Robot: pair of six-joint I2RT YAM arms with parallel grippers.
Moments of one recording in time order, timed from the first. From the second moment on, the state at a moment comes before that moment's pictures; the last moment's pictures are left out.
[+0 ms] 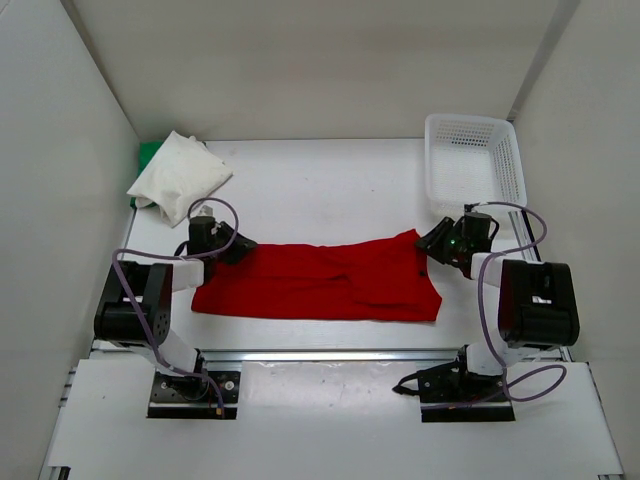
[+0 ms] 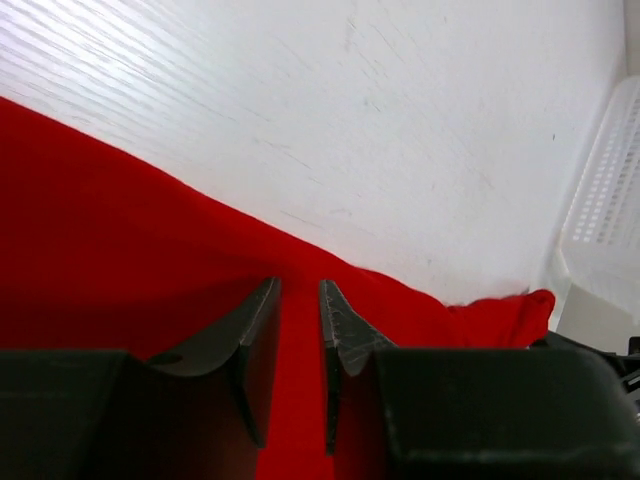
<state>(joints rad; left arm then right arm) -0.10 1.57 0.56 0.35 0.24 -0.88 -0.09 1.54 0.59 0.24 -0.35 0.63</state>
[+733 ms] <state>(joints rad) 0.12 1.61 0.45 0.48 0.36 -0.98 -0.12 1.65 0.61 0.36 -0.44 0.70</state>
